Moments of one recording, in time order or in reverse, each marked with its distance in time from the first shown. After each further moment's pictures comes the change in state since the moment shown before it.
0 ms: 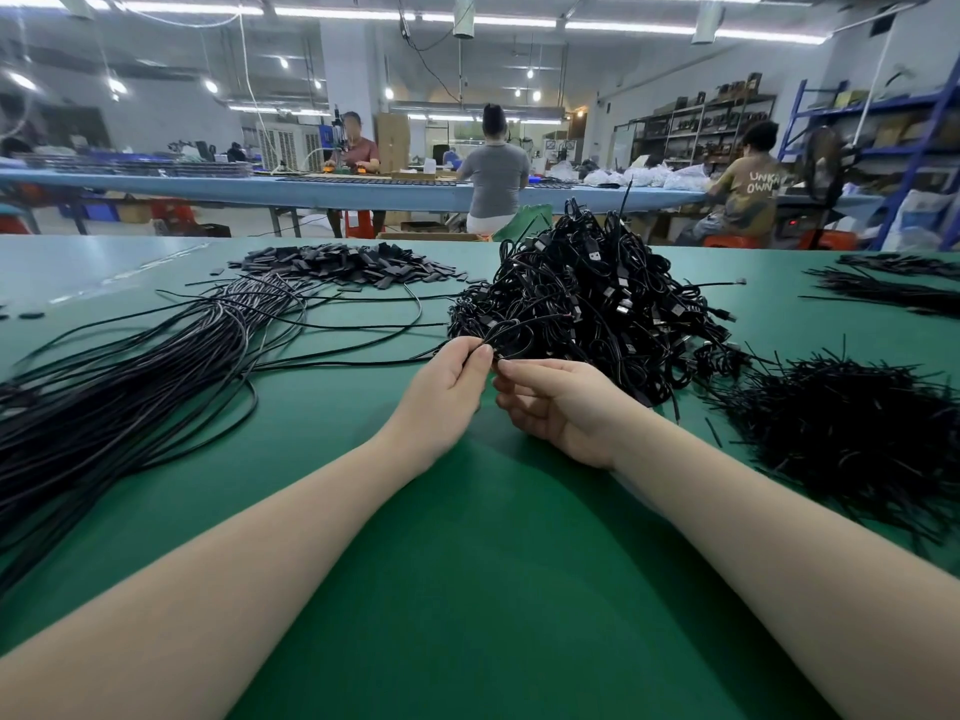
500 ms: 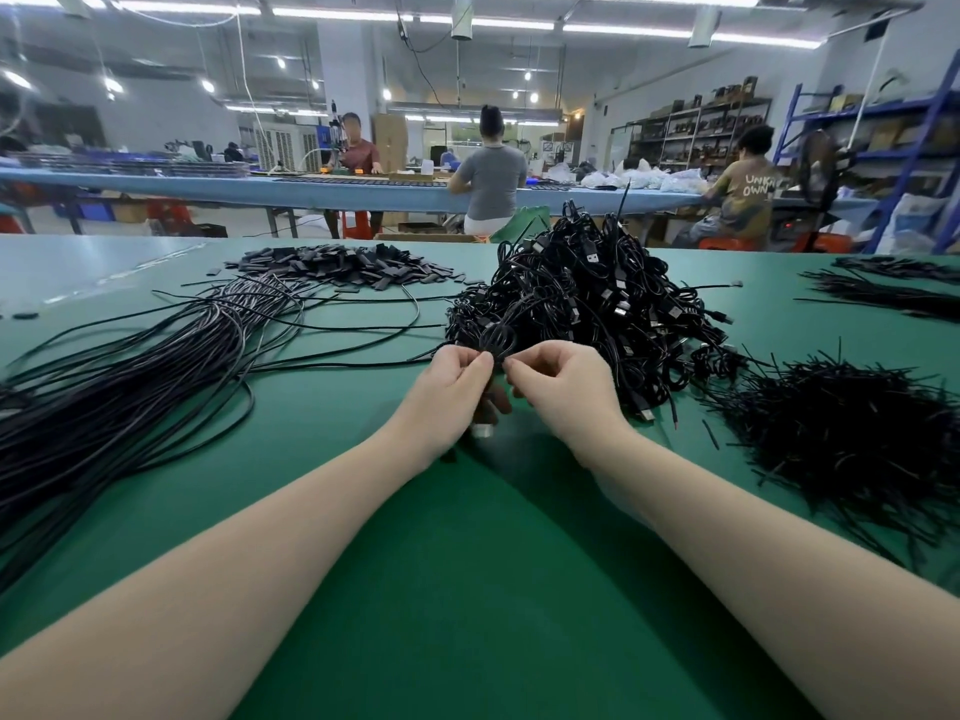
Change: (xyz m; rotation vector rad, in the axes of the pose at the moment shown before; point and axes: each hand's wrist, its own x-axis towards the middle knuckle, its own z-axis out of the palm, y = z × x) left_hand 0.004 0.002 0.004 -0.025 0.023 -0.195; right_hand 0.003 0.005 0.006 -0.727 0.426 -0.442
